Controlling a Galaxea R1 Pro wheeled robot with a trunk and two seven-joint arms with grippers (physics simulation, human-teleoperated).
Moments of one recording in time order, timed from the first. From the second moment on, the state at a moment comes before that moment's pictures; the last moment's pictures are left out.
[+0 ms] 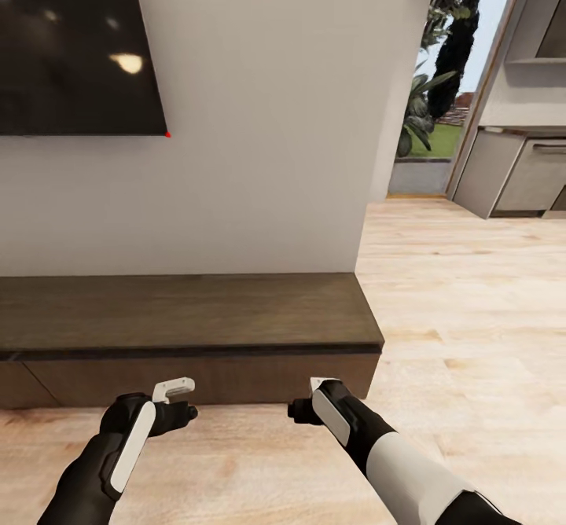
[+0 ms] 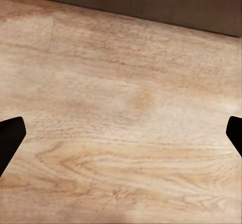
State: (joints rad) left arm -0.38 0.04 0.04 -1.23 0.31 1.00 0.20; right arm -0.74 0.17 0.49 -0.49 -0.68 0.62 -0.33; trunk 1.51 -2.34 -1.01
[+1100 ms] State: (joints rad) left arm -0.38 0.05 0.04 -0.86 0.29 0.82 0.21; right arm -0.67 0.15 0.50 -0.48 -0.68 0.54 -0.33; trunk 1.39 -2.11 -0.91
